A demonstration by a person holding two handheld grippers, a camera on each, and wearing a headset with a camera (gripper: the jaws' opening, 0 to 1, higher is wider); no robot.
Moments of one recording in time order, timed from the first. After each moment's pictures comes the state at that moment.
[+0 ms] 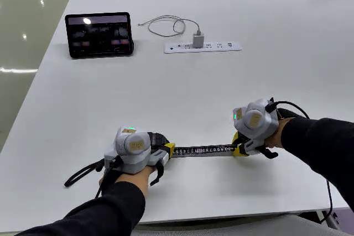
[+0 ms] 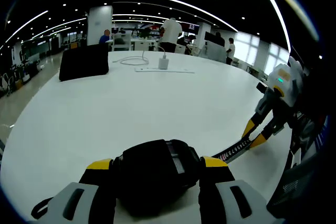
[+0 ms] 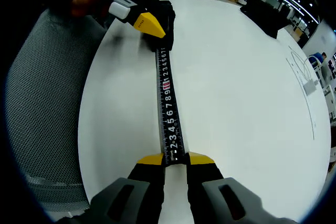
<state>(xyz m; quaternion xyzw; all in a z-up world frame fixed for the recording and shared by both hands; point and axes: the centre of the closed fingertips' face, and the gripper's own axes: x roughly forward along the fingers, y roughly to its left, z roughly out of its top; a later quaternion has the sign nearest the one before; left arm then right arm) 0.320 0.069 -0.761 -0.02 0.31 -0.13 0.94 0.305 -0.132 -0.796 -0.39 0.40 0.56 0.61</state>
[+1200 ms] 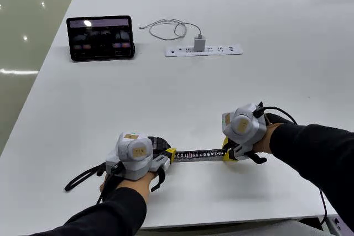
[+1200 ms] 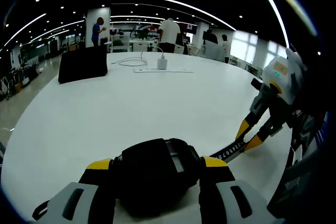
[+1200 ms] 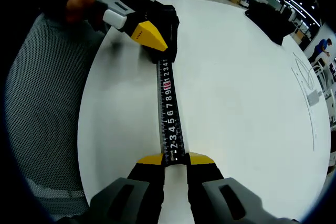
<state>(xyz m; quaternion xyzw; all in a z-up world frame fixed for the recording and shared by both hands) 0.321 0.070 -0.762 -0.01 0.31 -0.14 0.94 0.307 -0.102 -0.799 -0.39 0.40 0.57 0.61</state>
